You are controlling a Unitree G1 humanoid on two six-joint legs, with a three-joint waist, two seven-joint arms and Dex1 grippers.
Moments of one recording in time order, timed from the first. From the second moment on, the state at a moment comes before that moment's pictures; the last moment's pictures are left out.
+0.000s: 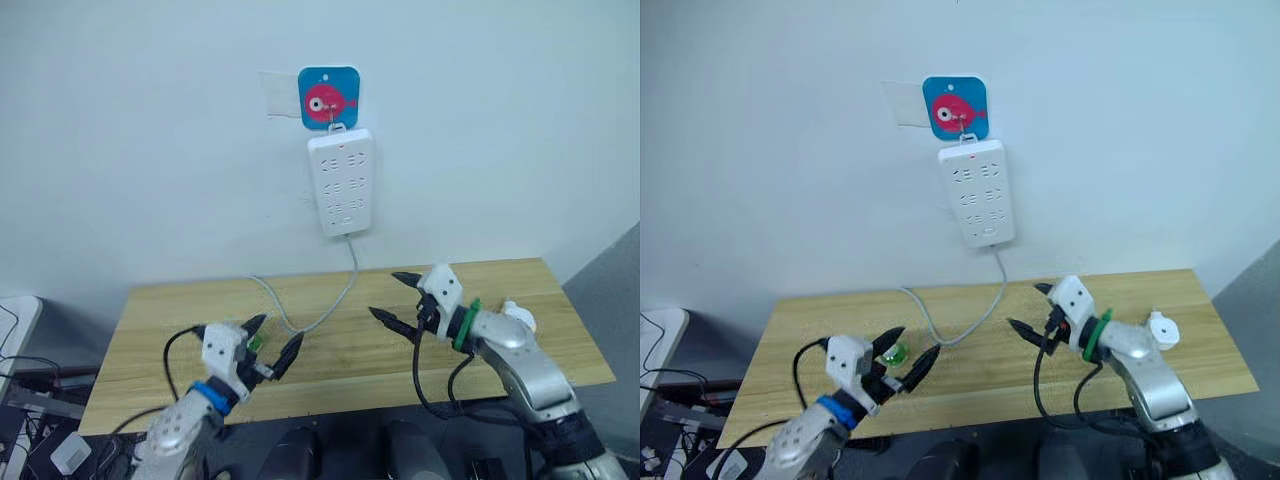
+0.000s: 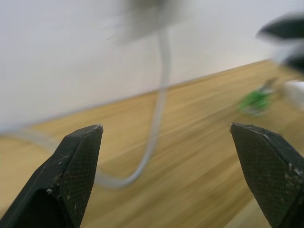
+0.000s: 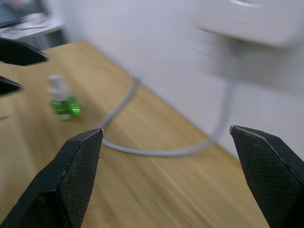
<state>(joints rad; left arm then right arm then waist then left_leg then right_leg) 0.43 0.21 0.04 -0.32 -0.24 0.01 -0.48 -0.23 -0.46 0.20 -0.18 0.24 0.31 0.79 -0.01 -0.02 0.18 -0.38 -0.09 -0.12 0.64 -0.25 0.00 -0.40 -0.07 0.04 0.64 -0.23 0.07</state>
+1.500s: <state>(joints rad) -0.08 0.12 0.16 0.73 -0.14 -0.59 -0.34 -0.45 -0.47 0.37 -0.14 0.25 0.30 1.12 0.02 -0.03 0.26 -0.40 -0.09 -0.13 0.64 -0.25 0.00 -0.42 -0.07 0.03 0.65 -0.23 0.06</state>
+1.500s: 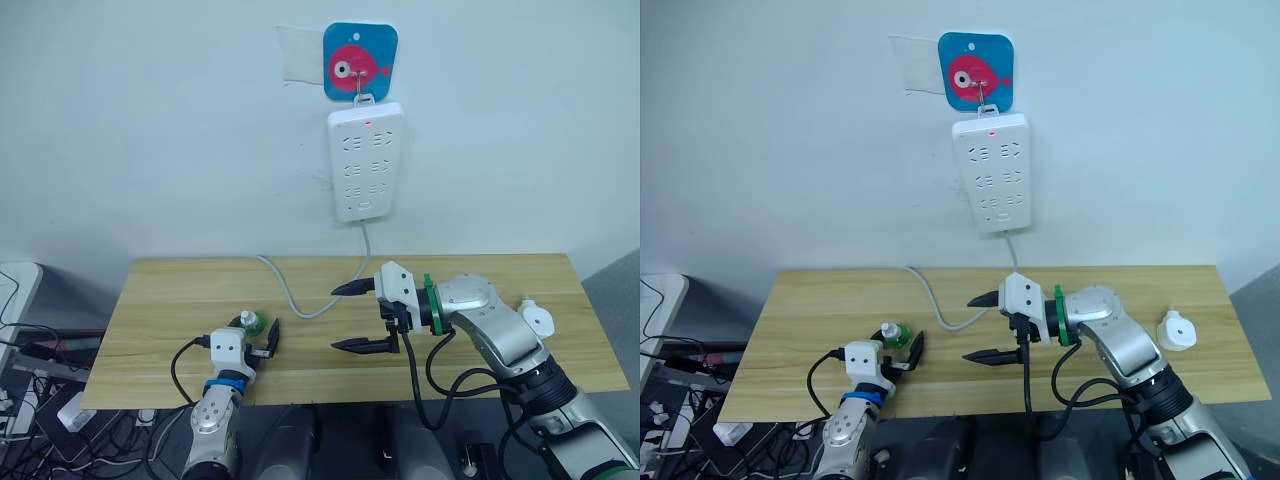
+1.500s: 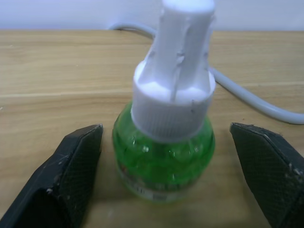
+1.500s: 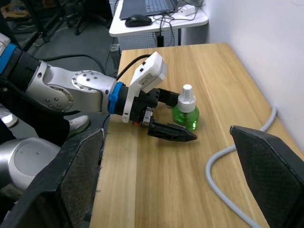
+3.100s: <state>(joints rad) -0.30 0.40 -0.16 0.00 -0.28 0.28 -0.86 -0.33 -0.20 0.32 -0.18 0.16 0.37 0.61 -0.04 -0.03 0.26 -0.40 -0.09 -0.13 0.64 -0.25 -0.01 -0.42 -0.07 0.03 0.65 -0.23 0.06</state>
